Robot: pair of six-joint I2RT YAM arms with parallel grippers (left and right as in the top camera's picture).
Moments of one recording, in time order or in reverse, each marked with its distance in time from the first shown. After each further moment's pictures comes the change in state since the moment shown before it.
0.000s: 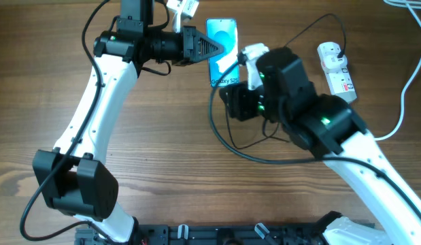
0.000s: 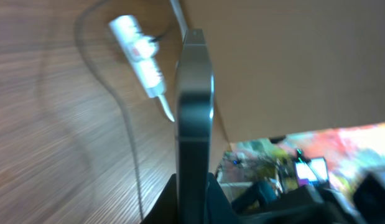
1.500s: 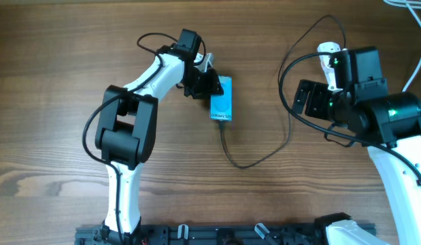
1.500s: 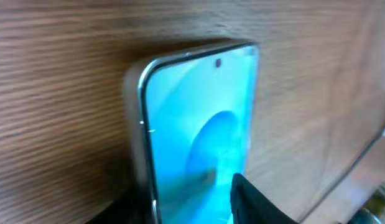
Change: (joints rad) left arm -0.128 0.474 0.003 -0.053 -0.535 0.066; right arm -0.405 -0.058 0.016 -0.389 0.162 0.053
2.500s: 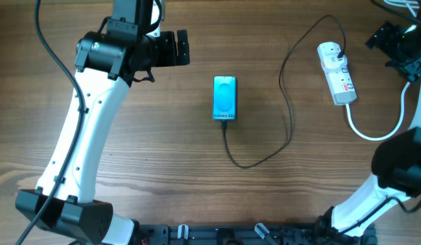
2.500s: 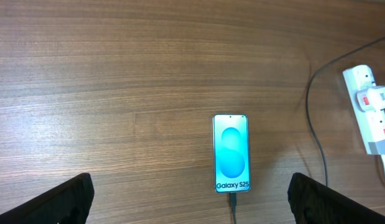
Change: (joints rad) left arm 0.066 -0.608 0.130 -0.301 -0.471 0.042; right arm -0.565 0.726 0.579 -0.013 -0.039 0.040
